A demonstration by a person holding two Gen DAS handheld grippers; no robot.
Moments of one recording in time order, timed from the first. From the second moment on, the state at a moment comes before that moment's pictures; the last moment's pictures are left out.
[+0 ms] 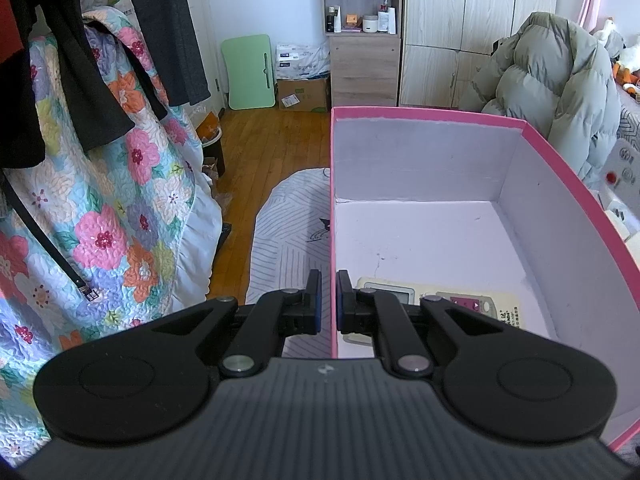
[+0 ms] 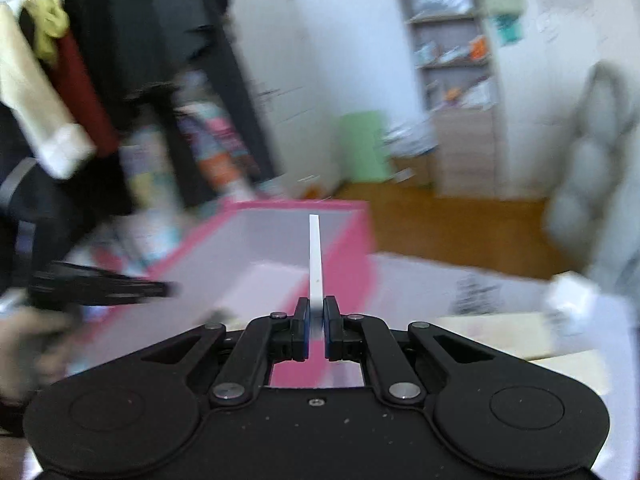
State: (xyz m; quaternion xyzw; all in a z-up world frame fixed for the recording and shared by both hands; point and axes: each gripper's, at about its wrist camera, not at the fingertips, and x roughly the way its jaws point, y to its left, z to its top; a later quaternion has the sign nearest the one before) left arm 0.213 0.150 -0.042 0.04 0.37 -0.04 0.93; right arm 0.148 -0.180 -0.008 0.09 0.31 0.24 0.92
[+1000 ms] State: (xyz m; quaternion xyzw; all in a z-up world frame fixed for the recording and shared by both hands) left arm 0.213 0.155 -0.045 0.03 0.37 -0.04 0.93; right arm 0.215 -0.052 -0.039 0.03 0.51 0.40 0.76
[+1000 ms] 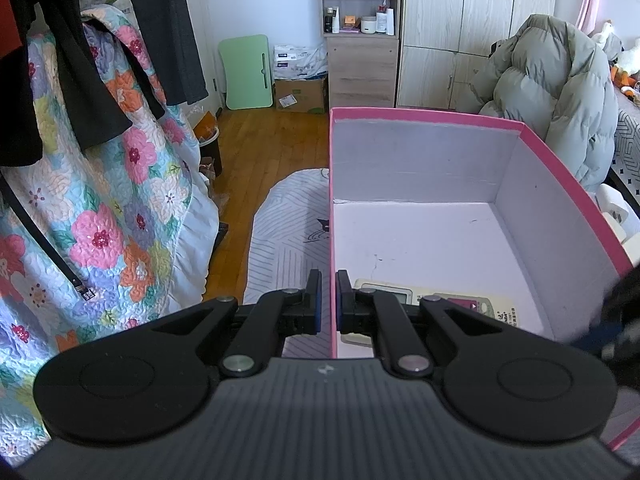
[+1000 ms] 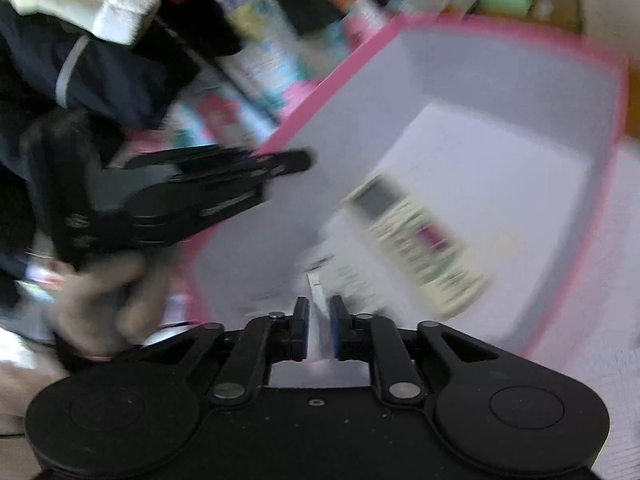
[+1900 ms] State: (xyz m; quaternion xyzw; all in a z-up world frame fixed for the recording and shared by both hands) left arm 0.214 0.151 -0.044 0.05 0.37 -0.04 0.93; right arm 0.140 -0.237 -0.048 -0.03 0.49 0.13 0.86
